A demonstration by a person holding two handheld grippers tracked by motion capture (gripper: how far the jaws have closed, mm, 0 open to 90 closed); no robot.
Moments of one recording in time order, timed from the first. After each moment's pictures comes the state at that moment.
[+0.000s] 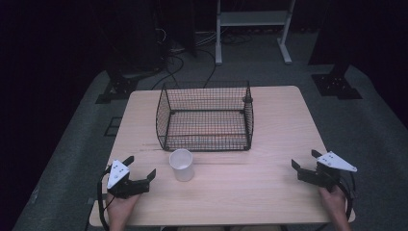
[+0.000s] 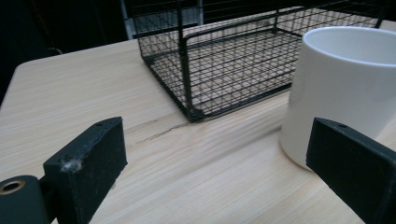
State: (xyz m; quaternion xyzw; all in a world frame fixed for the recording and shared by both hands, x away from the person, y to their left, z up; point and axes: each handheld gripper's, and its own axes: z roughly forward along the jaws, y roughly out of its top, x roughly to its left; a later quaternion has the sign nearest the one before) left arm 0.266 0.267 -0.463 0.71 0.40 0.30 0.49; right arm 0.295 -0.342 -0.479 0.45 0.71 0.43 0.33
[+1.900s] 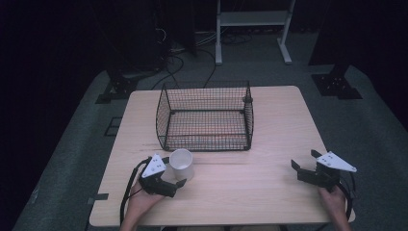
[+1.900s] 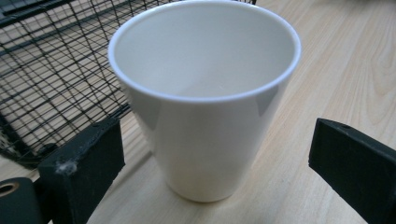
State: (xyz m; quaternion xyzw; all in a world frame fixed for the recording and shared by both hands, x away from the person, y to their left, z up) left arm 0.294 0.192 -0.462 0.83 0.27 0.17 0.47; right arm 0.295 -0.341 -0.479 0.45 0.71 0.43 0.33
